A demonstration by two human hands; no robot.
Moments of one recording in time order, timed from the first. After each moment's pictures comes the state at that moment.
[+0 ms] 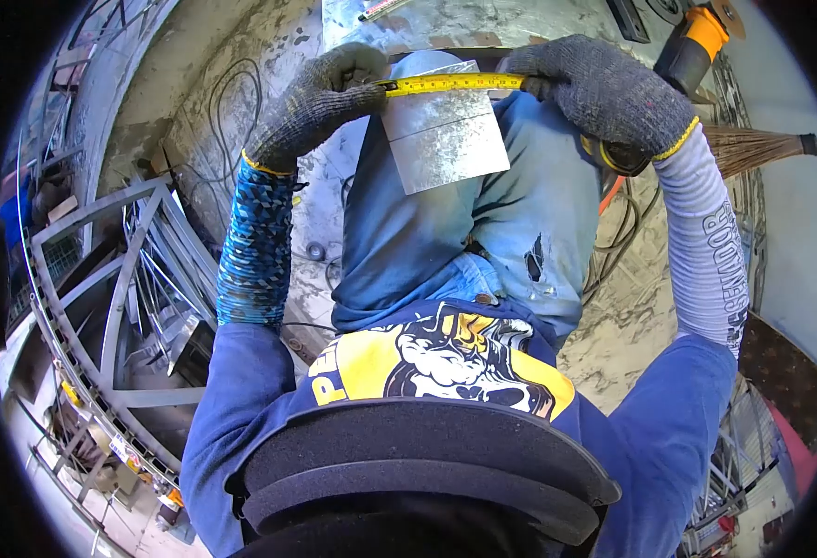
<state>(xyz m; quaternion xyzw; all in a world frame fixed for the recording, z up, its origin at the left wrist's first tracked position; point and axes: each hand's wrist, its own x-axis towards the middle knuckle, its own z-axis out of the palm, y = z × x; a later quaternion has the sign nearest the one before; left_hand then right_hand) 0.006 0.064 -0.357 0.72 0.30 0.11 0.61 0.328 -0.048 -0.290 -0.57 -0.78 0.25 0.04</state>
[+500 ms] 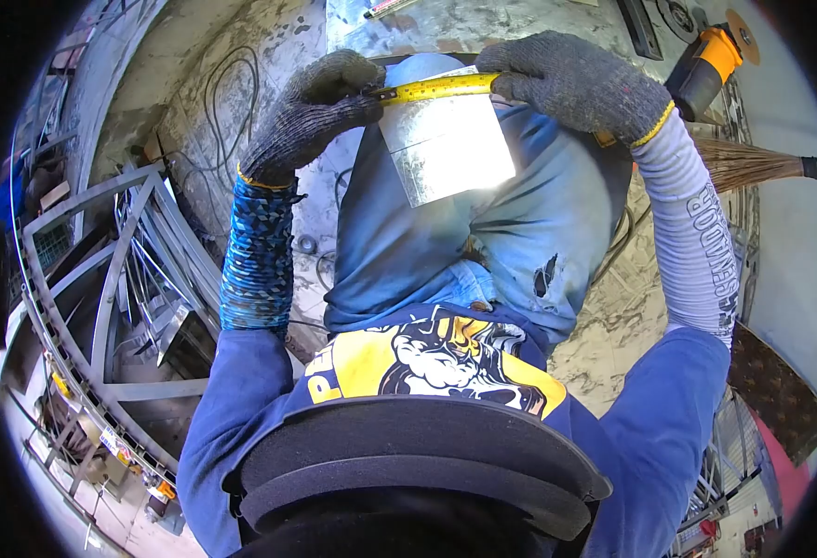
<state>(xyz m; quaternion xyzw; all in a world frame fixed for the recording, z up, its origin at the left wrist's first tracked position) -0.013 0.055 -0.370 0.68 0.29 0.20 0.65 0.304 -0.016 -0.302 -0.55 -0.79 0.26 0.00</state>
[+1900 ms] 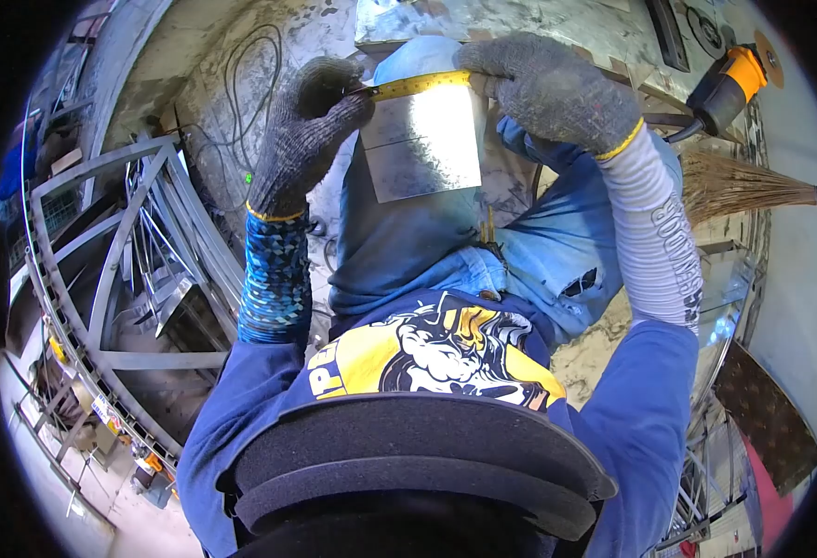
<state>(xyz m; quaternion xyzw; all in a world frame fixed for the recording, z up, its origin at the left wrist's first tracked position) -0.032 0.004 -0.350 0.64 0.40 0.32 0.58 0.268 -0.026 -0.345 -0.47 -0.85 0.17 0.17</state>
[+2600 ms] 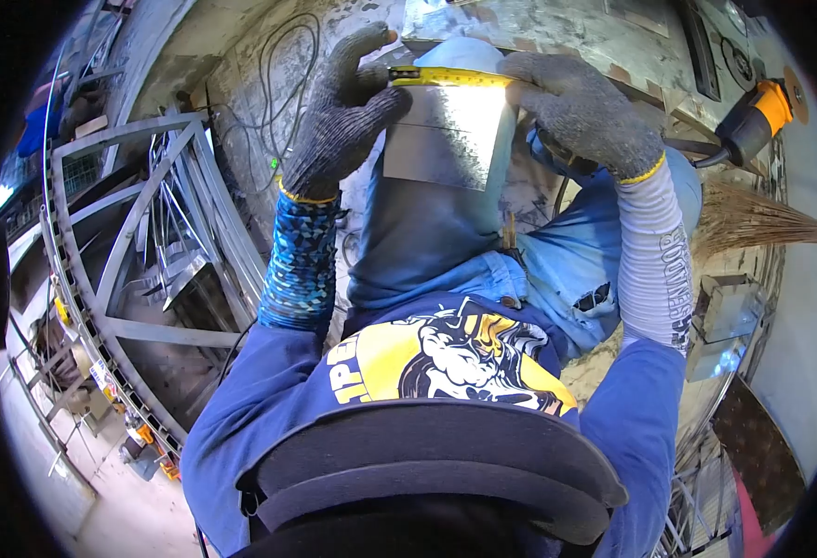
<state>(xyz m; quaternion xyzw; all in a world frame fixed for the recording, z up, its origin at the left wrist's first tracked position) -0.034 0.001 -0.337 0.60 0.40 0.33 0.61 0.265 -0.028 -0.354 -0.41 -0.87 0.17 0.22</state>
